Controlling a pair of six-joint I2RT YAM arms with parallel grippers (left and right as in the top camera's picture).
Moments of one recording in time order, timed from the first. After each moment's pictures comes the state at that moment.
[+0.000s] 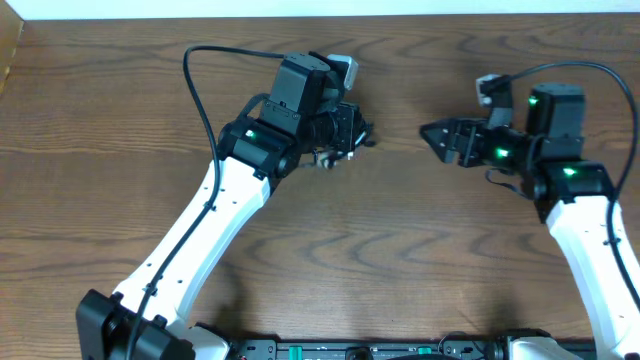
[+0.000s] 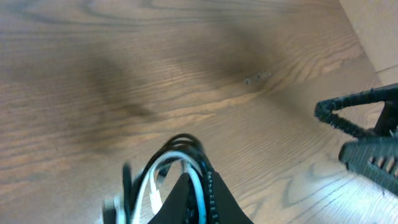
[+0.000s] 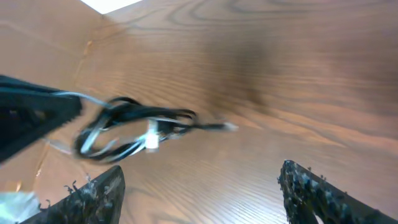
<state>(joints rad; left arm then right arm) -0.49 1.55 1.39 -0.60 0.28 -0.33 0.07 1.32 1.03 -0.43 -0.67 0.27</state>
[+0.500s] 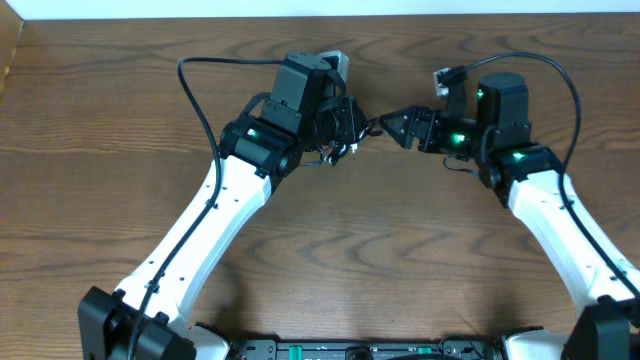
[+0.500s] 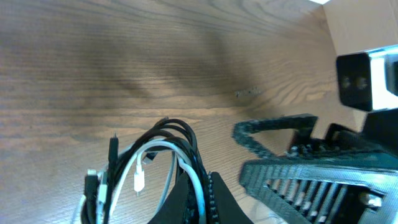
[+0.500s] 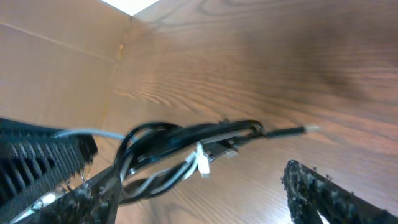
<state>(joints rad) -0.49 1.55 1.39 -0.57 0.28 -0.57 0.21 1.50 1.03 -0.16 -0.70 0.56</state>
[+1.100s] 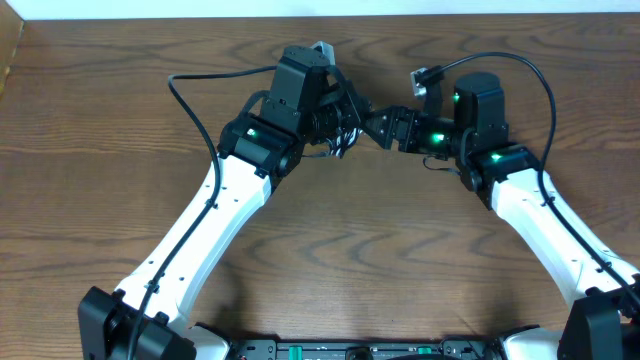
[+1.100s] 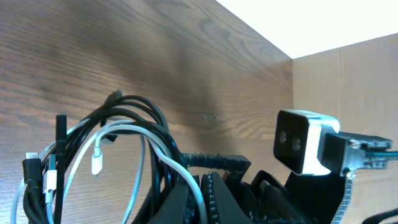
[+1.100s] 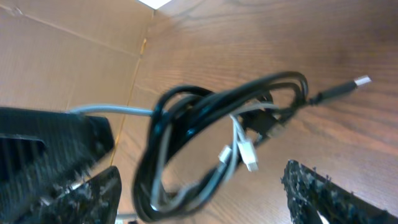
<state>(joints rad) -0.49 1.55 1.39 -0.48 0.29 -0.90 0.30 1.52 1.03 -0.06 -0.70 0.65</state>
